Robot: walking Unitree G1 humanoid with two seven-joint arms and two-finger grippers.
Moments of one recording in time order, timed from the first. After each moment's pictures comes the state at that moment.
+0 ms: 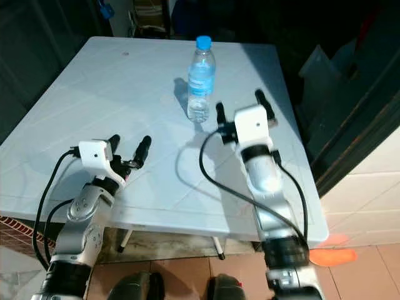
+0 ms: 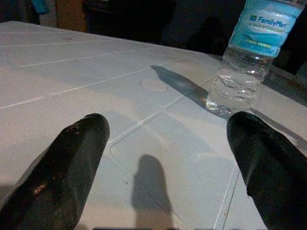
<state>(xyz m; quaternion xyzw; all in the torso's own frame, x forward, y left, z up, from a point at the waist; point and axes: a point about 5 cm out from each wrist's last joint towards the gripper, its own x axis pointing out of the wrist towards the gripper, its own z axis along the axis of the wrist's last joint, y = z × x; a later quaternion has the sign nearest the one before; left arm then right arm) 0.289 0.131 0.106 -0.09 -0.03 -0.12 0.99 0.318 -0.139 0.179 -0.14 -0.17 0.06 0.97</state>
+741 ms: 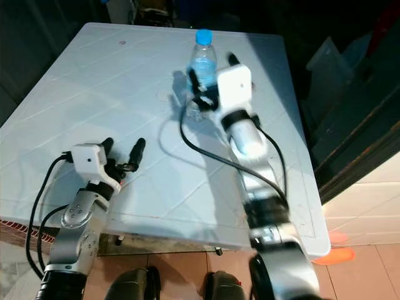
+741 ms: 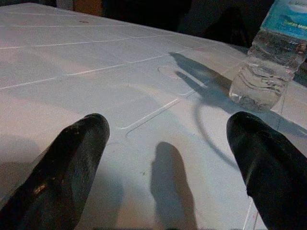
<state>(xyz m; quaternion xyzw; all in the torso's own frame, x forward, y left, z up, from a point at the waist) 0.278 0.137 0.107 -0.09 -0.03 -0.11 0.99 0.352 -0.097 0.221 -0.06 -0.22 0.17 0.96</state>
